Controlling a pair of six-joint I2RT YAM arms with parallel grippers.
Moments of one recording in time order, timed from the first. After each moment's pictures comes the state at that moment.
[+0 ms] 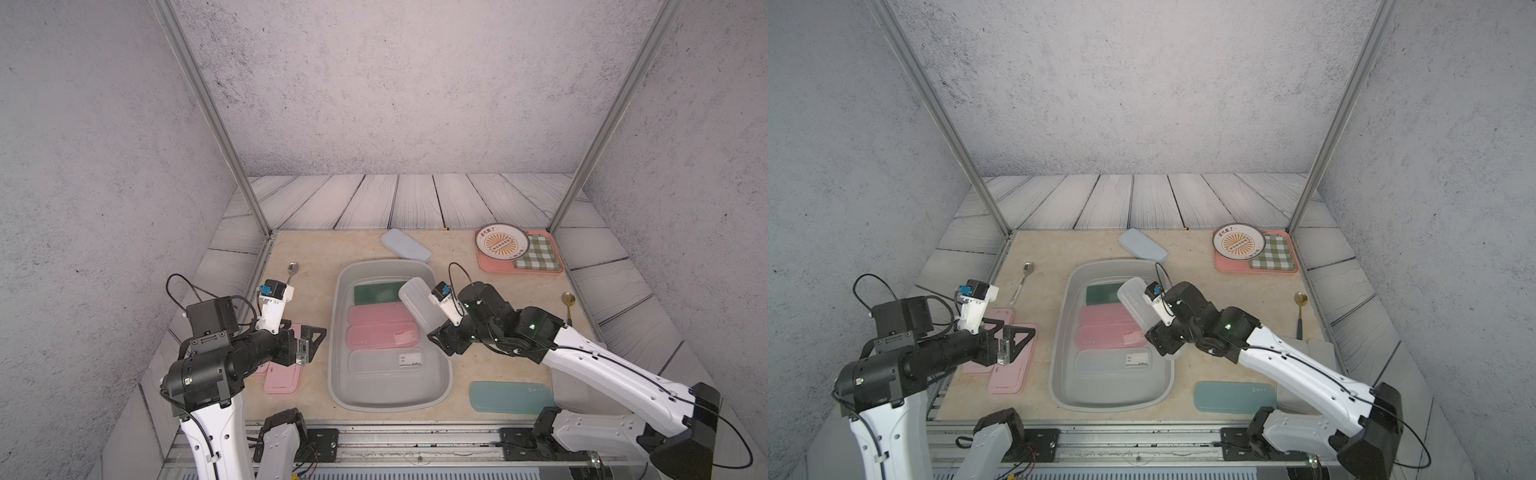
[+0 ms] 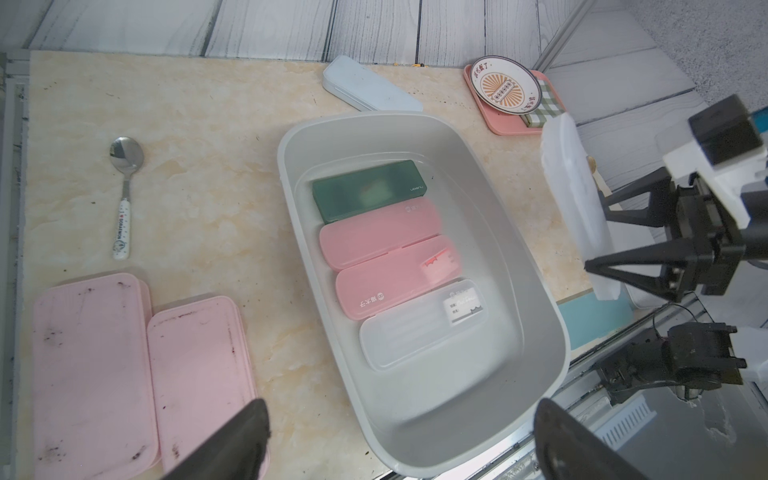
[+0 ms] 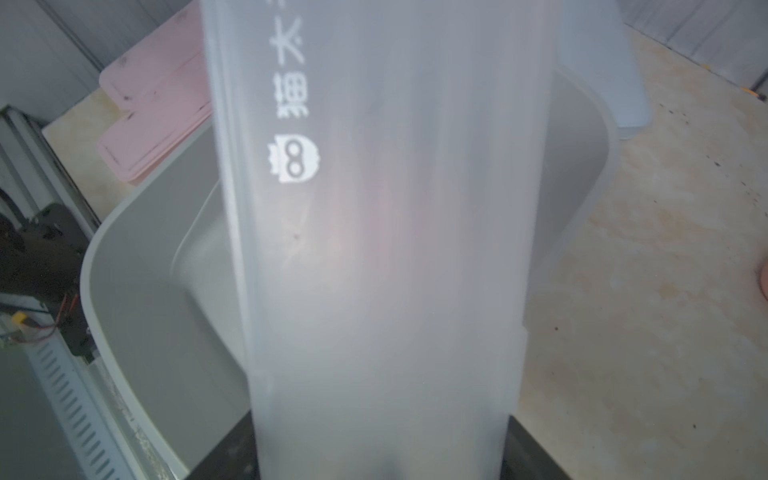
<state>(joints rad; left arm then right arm) 0.31 0.78 1.30 -1.44 0.69 0.33 0.94 1.21 1.10 -0.74 -0.01 0.04</state>
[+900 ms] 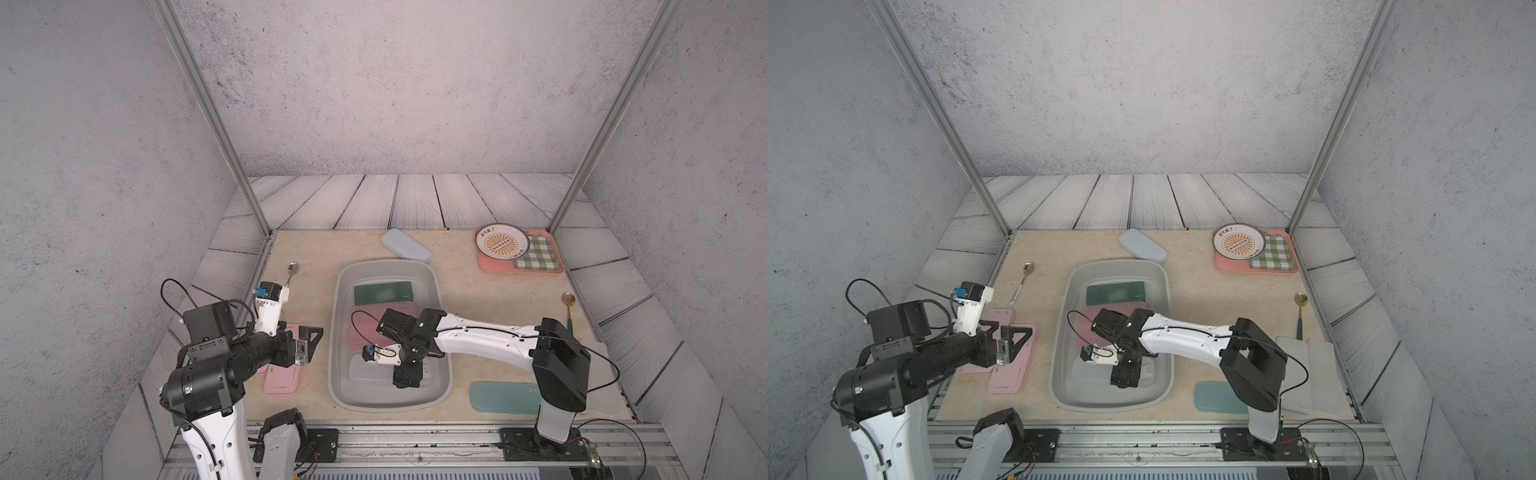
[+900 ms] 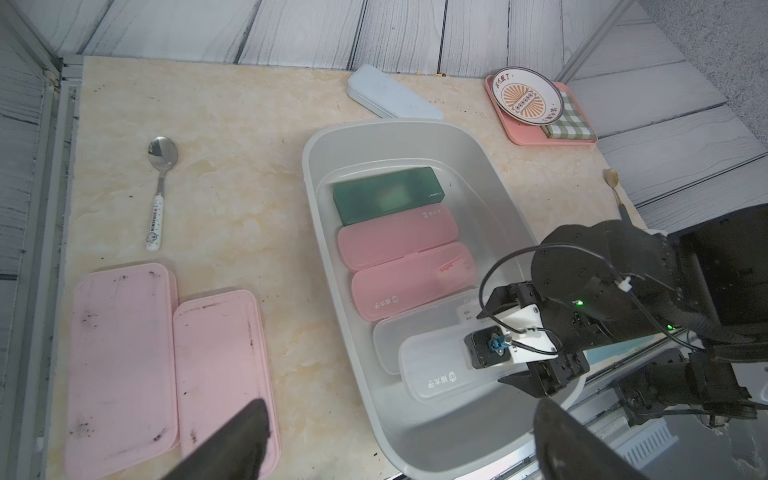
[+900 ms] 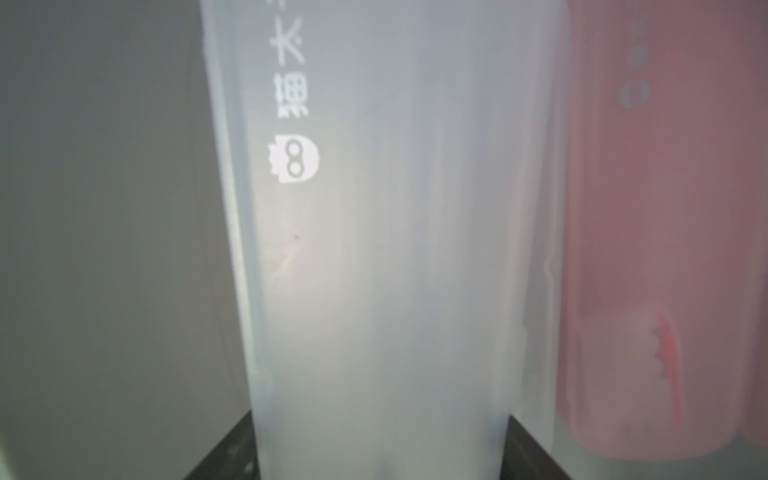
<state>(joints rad) 0.33 0.75 1.29 -1.43 0.66 0.31 1.12 1.82 1.37 -0.90 -0.17 -0.42</state>
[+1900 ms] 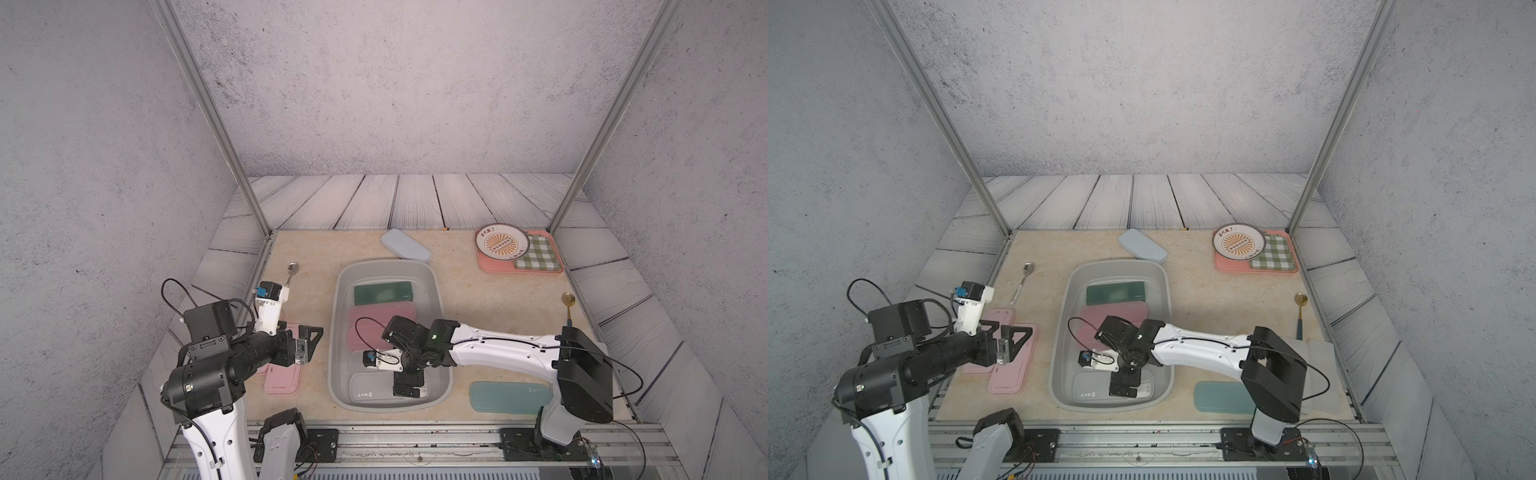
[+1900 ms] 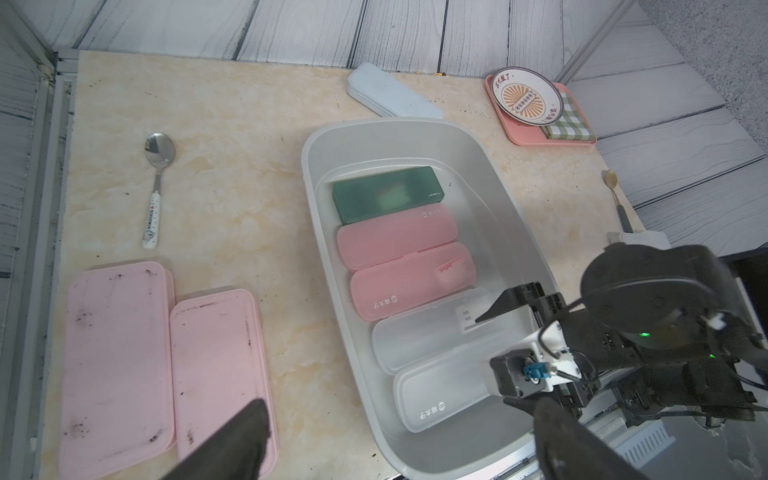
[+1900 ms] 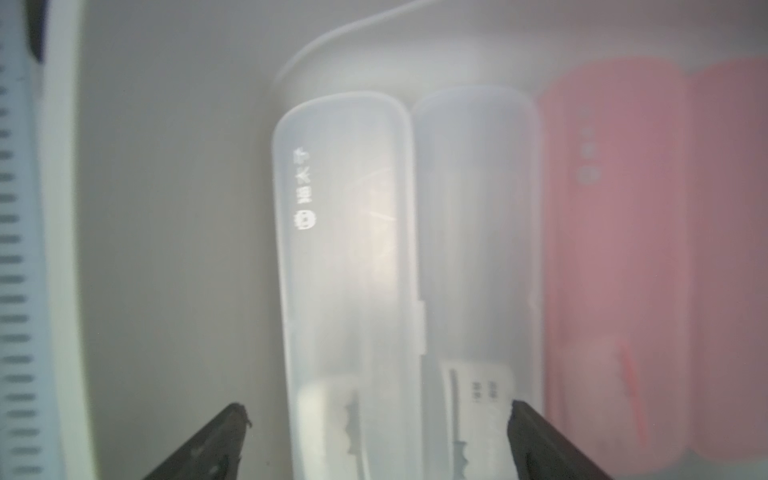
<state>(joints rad) 0.33 0.75 1.29 -1.43 0.67 0.31 1.16 1.69 1.23 -0.70 -0.07 -0.39</state>
